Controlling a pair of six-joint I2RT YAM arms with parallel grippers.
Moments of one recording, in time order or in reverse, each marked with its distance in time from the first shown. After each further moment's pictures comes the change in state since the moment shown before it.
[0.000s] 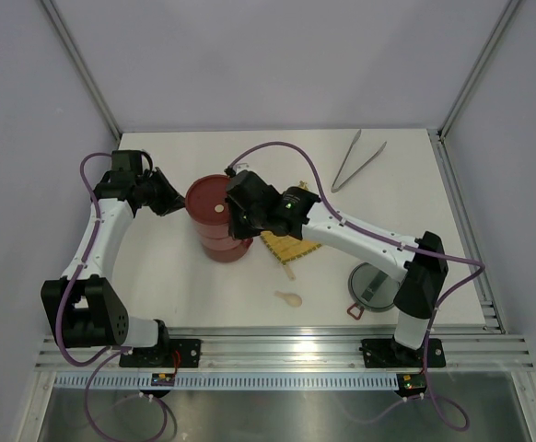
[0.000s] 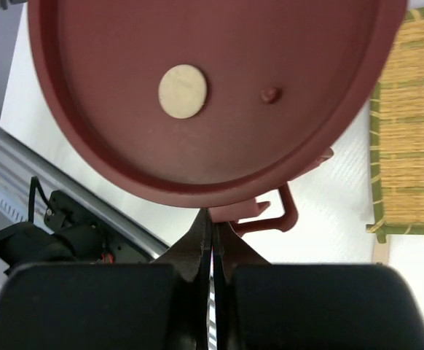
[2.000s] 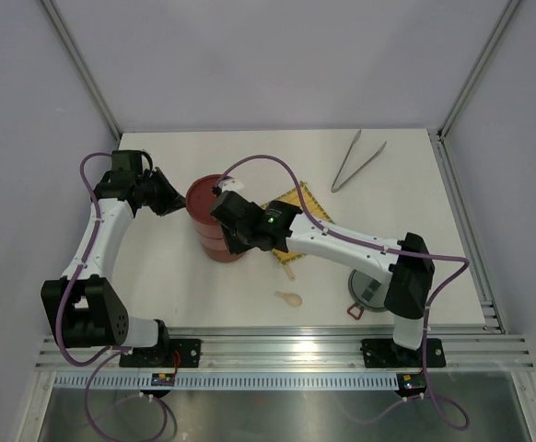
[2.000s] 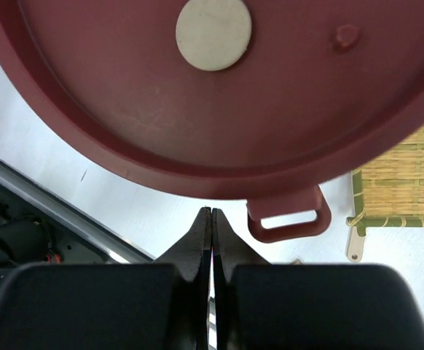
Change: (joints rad) left arm 0.000 0.000 0.000 0.001 0.000 0.000; right arm 0.081 0.053 0.009 -0.052 0.144 -0.063
